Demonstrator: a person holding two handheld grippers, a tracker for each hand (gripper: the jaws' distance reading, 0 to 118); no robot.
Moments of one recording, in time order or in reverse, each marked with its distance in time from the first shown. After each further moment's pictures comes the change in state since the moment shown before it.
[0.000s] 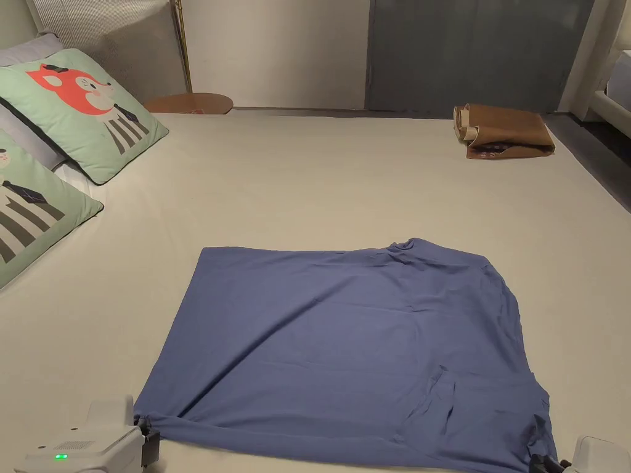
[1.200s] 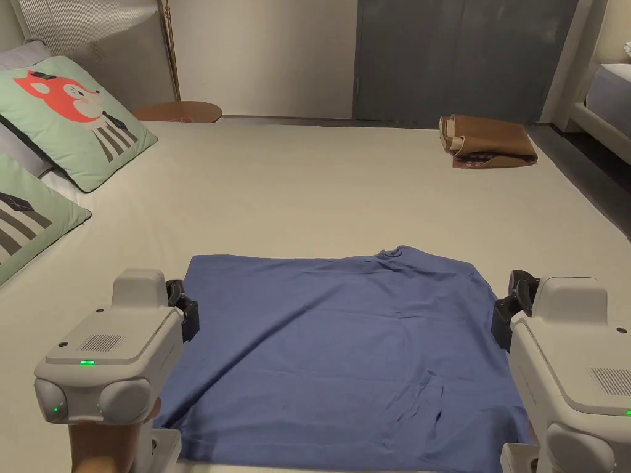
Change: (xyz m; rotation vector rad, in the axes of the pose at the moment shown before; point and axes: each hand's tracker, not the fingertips) left arm 0.075 0.104 0.085 0.442 -0.067 -0.027; right arm -0.109 0.122 0.099 0.638 -0.052 0.240
